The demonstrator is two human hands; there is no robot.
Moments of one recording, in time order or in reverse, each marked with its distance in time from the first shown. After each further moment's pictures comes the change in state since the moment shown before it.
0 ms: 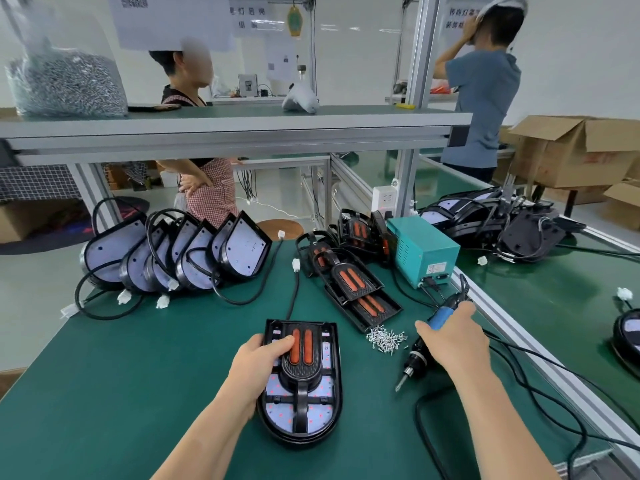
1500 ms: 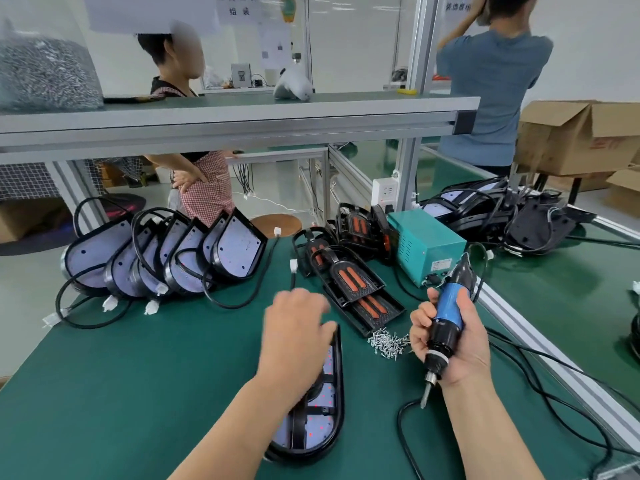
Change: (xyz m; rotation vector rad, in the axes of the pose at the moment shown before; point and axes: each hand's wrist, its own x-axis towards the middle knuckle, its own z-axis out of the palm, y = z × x) left_hand -0.013 0.058 0.061 1.186 0.227 0.752; right_hand 0.008 -0.006 0.019 1.848 -0.622 0.234
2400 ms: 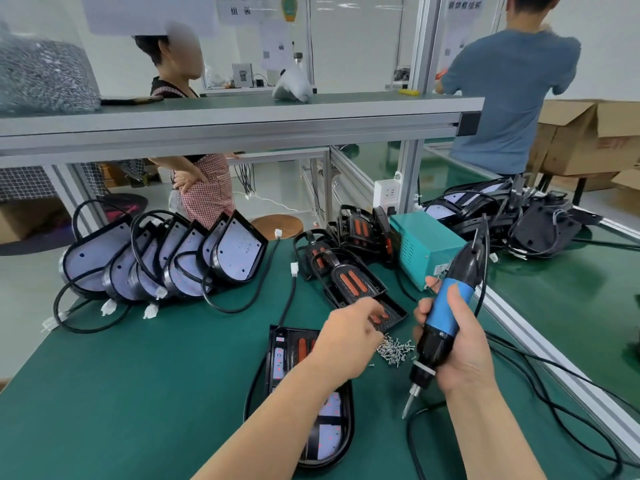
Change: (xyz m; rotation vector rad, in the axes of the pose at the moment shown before) left_hand 0.025 0.043 0.029 -0.553 -0.360 -0.013; right_hand -0.018 0.003 0.032 -0.300 -0.039 -0.248
